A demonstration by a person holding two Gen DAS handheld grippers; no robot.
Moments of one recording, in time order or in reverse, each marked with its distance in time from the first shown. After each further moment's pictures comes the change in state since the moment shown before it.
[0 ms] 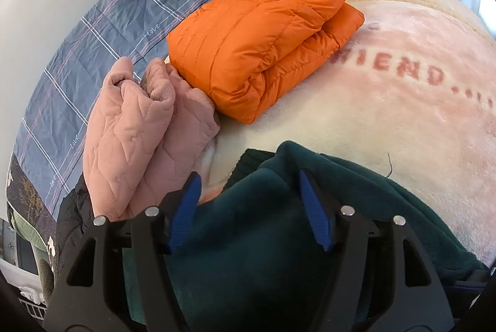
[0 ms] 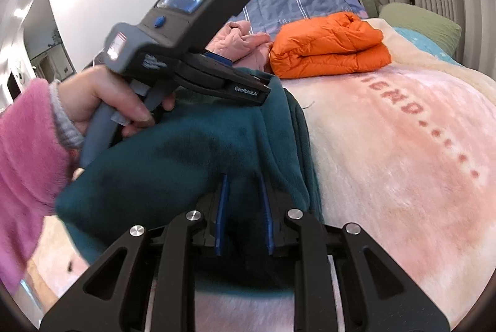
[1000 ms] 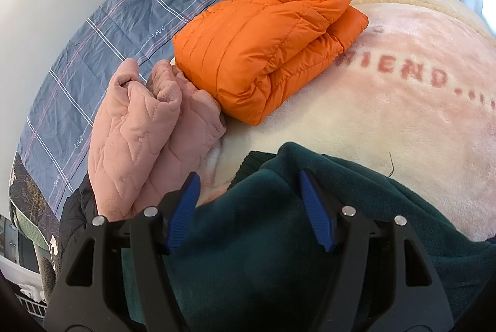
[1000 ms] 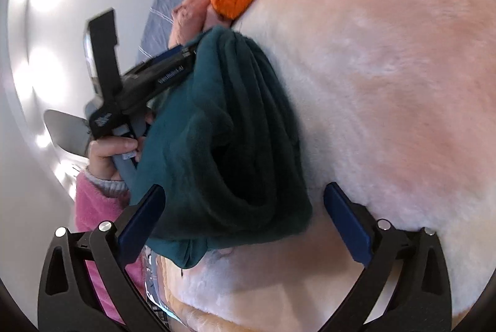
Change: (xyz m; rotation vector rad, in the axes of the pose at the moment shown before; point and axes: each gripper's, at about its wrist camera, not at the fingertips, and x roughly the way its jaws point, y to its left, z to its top) left arm 0.000 0.005 -0.001 -0.008 -0.019 0.018; right arm 0.026 -0.104 -0.018 0.651 0.282 0.394
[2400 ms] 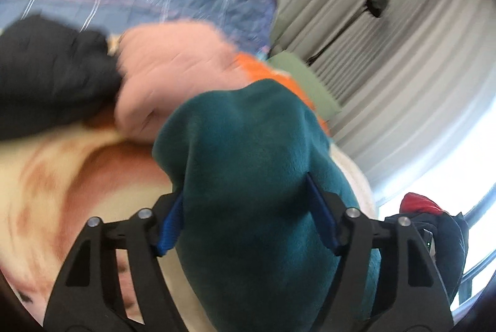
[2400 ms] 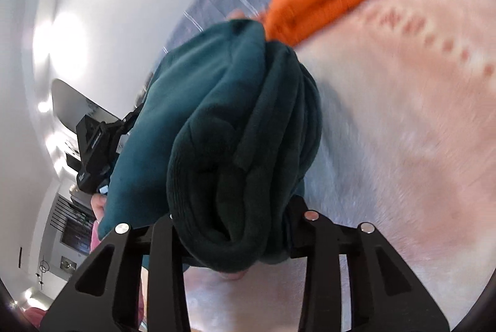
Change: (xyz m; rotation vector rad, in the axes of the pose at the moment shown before) left arm -0.083 0.153 -0.159 -0.838 -0.347 -0.595; right arm -0.031 0.051 -0.002 -0.250 -0.170 0.008
